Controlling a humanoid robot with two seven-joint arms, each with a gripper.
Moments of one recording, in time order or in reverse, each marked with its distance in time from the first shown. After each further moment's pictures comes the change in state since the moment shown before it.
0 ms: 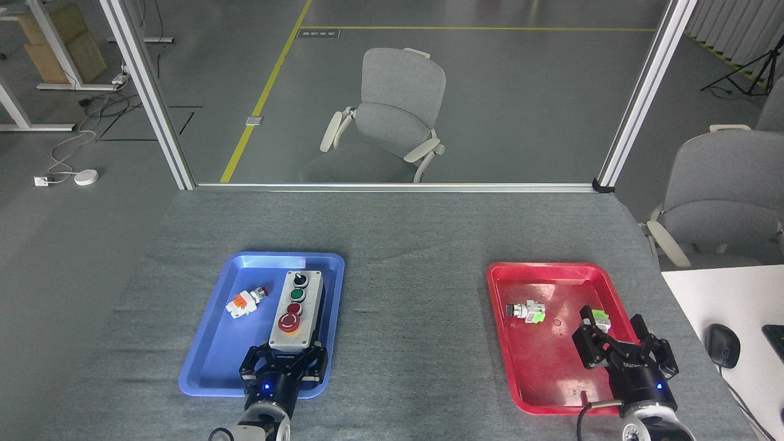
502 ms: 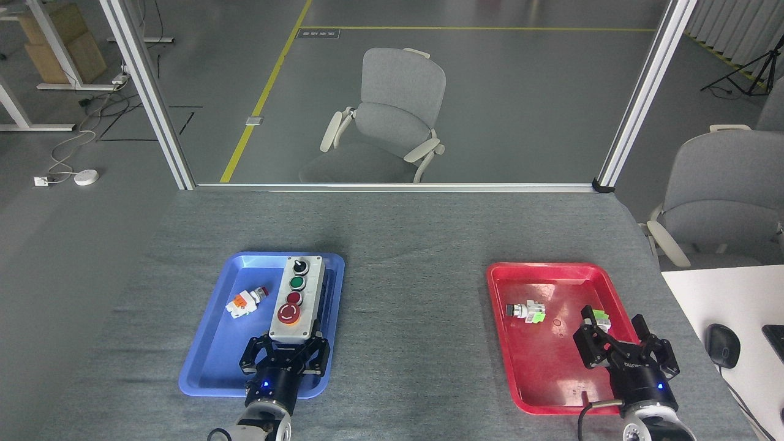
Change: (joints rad) left arm 0.028 0.002 0.000 -0.090 0.008 -0.020 0.070; right arm 0.000 -0.002 0.000 0.000 -0.002 0.004 -0.002
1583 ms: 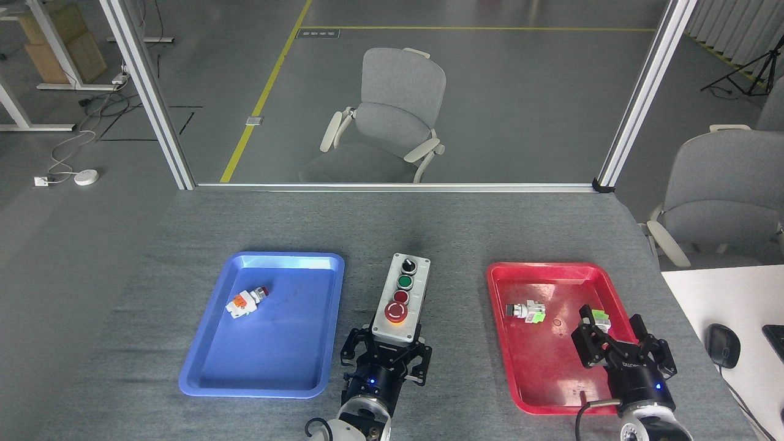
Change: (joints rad) left arm -0.073 -0.140 -0.447 -0.041 0.079 0.291 -0.130; right arm -0.001 0.011 -0.004 -0.002 -0.007 -0.003 0.001
